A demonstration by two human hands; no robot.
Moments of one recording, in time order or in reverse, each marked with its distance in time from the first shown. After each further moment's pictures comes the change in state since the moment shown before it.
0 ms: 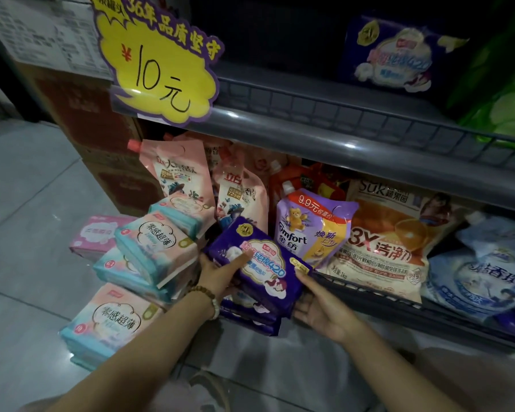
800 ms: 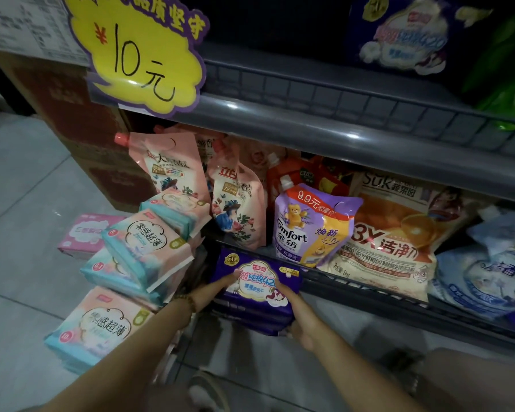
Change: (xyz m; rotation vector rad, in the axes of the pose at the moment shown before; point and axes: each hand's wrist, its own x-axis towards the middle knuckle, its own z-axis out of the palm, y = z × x) left_hand 0.060 -0.043 -0.051 0.450 -0.184 -0.289; right_hand 0.043 0.039 0.009 -0.054 0.114 0.067
